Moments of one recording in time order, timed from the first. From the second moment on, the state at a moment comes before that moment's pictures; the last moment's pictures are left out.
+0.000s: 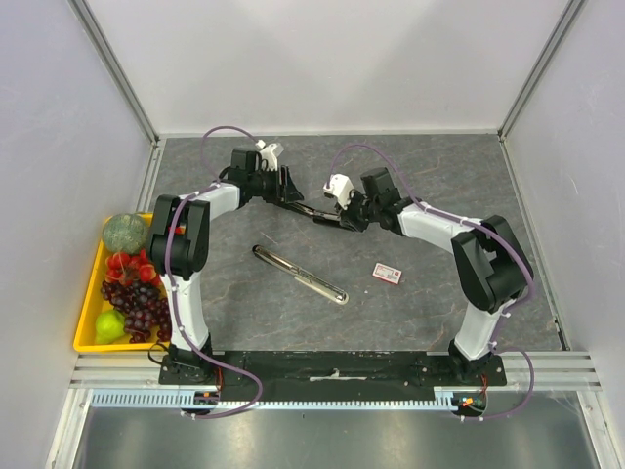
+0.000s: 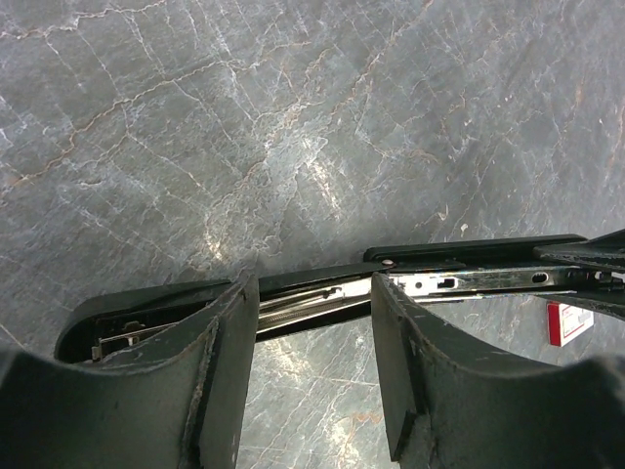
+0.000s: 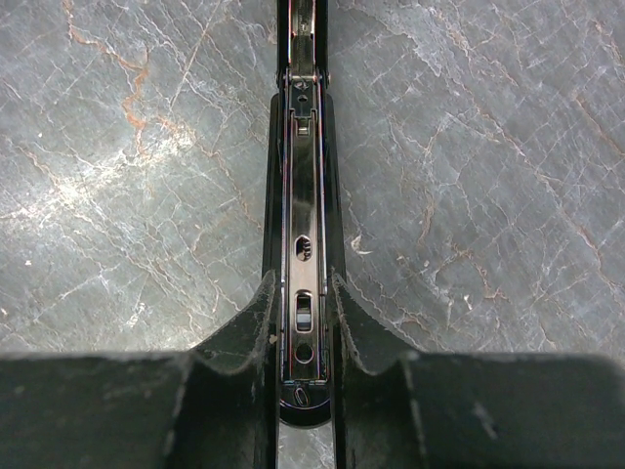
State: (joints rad) left arm -0.22 2.06 1.34 0.02 0.64 -0.22; right arm 0.50 1.80 1.12 -0.07 -0.34 -0.52
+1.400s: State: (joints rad) left arm -0.23 1.97 1.35 -0.02 0.70 -0.19; right arm 0.52 1.62 1.05 -0.36 -0.35 -0.59
